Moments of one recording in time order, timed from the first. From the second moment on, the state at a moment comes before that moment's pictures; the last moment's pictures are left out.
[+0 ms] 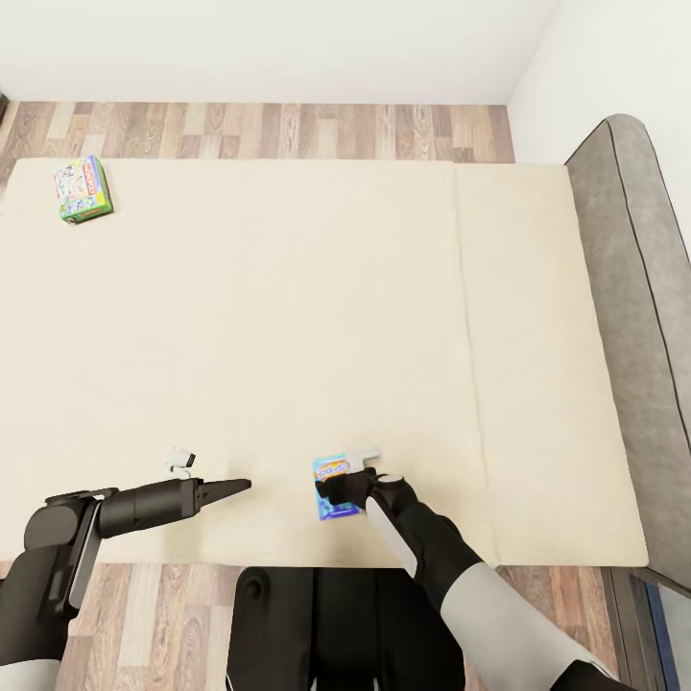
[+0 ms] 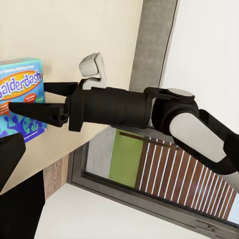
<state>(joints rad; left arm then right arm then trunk) -0.45 0.16 0.29 -1.41 0.00 1.01 -1.47 -0.74 0.17 0.50 -0.81 -0.35 0.49 -0.06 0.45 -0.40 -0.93</state>
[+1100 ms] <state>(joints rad) -0.45 0.09 0.29 -1.35 -0.01 1.01 -1.46 -0.71 0.17 0.53 -0.74 -0.49 0.47 0.04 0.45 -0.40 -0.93</state>
